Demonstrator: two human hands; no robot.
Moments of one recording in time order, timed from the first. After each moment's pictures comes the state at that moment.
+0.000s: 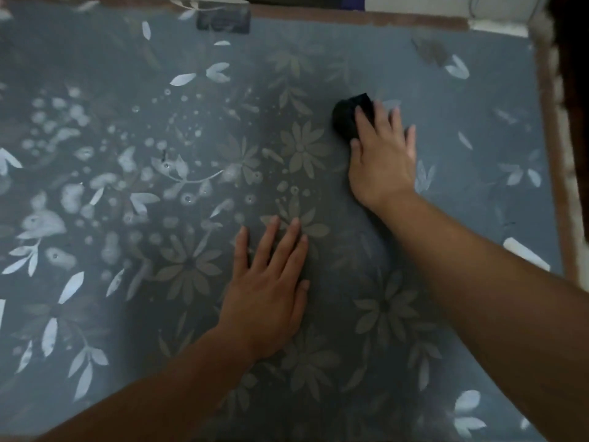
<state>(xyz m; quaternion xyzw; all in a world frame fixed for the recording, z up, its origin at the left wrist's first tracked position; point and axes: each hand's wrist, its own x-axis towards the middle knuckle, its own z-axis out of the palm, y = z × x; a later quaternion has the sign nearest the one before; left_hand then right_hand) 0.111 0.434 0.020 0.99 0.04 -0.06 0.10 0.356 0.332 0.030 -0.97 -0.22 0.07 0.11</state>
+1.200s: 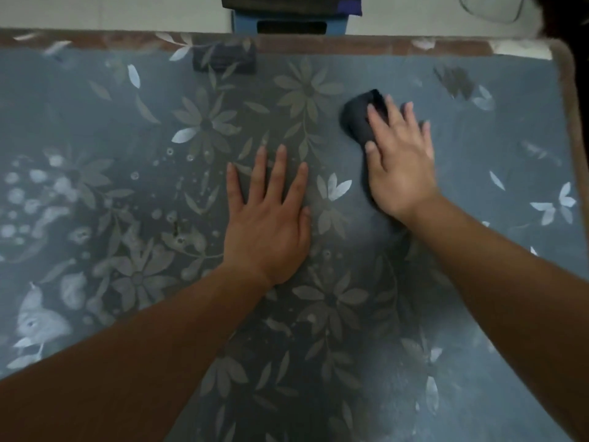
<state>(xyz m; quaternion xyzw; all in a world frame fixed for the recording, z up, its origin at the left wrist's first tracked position) 0.264 0.550 0.004 0.99 0.07 -0.01 0.10 0.416 0.380 0.027 -0.96 -0.22 0.09 0.12</state>
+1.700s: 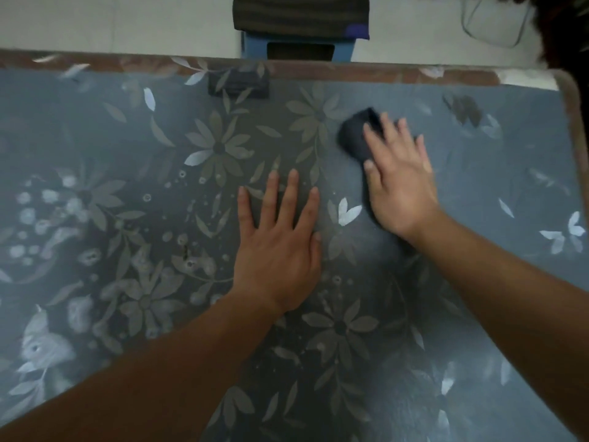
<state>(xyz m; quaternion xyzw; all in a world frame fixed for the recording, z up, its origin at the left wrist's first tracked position) 0.263 0.549 0.005 0.99 0.07 -0.01 0.11 0.427 0.398 0.026 -0.96 -0.26 0.08 0.12</state>
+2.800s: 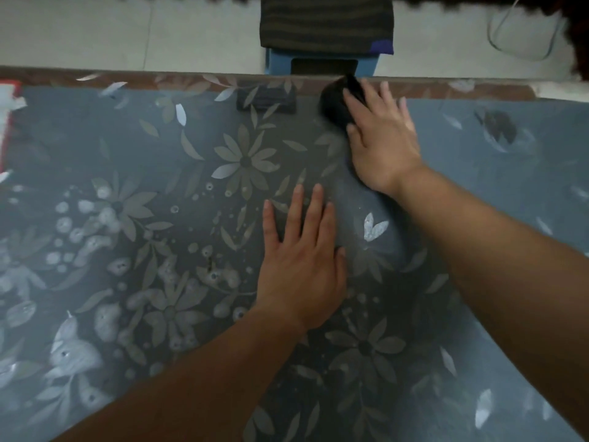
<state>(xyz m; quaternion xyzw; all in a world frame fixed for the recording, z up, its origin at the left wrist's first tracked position) 0.266 0.549 0.005 0.99 0.08 0.01 0.12 0.483 0.482 0.027 -0.94 -0.31 0.09 0.12</state>
